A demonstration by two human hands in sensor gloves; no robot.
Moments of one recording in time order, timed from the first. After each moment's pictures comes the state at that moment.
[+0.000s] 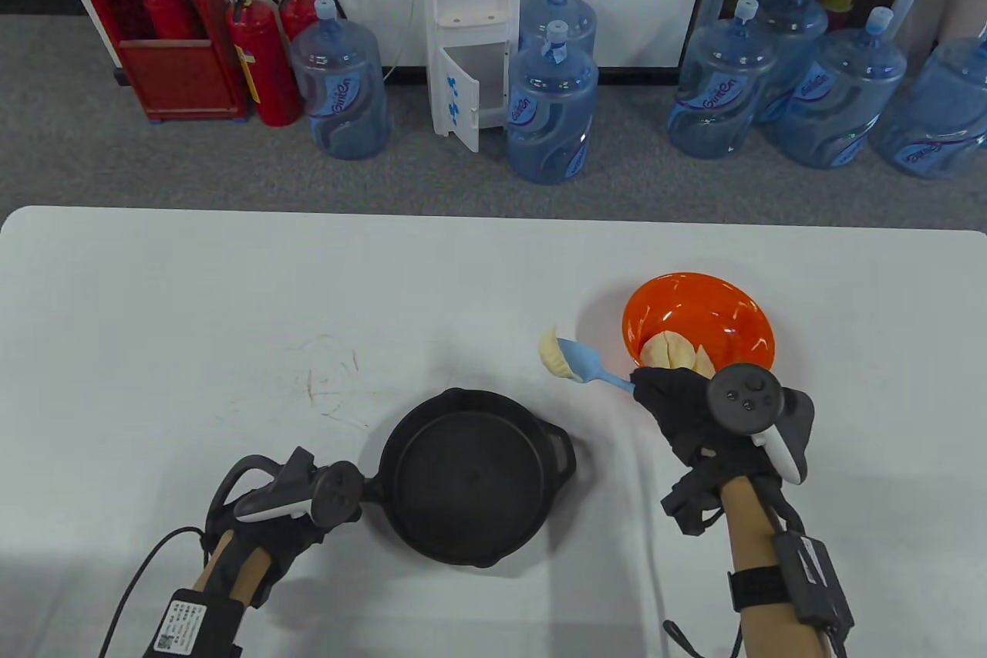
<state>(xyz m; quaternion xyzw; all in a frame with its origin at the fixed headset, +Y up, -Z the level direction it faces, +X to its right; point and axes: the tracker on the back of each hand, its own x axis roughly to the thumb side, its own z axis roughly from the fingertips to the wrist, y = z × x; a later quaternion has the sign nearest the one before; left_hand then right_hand) -0.236 -0.763 -0.284 -0.21 -0.22 -0.09 0.95 0.234 -0.675 -0.333 0.01 -0.02 0.95 0.32</state>
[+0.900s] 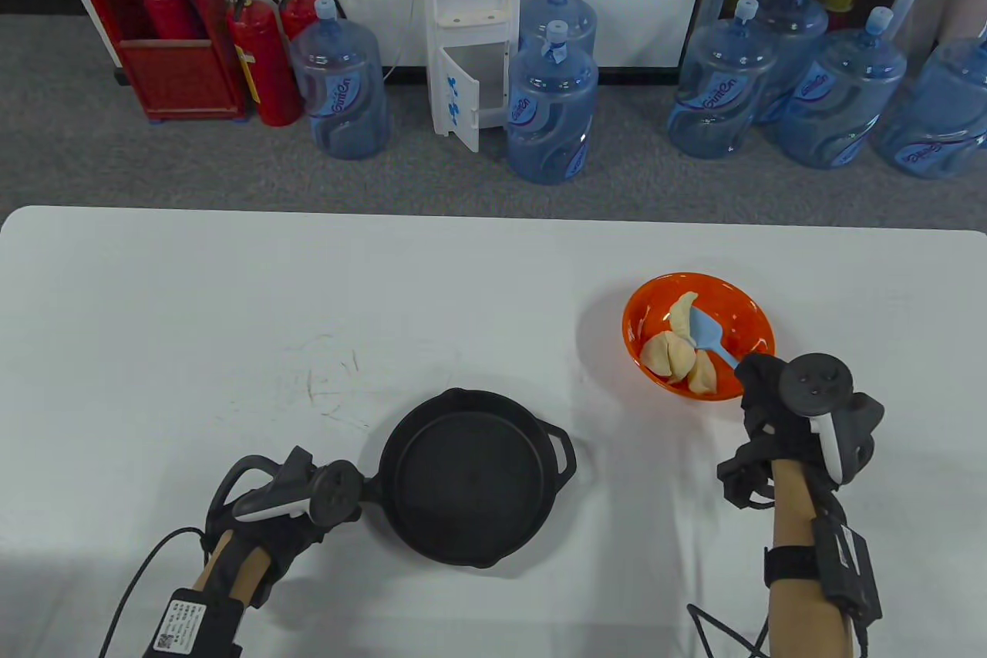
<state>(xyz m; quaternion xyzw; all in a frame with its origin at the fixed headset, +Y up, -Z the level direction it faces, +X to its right) -0.237 -0.763 -0.284 -0.21 -0.22 -0.08 0.95 0.320 -0.693 -0.343 -0.24 -0.07 0.94 0.25</state>
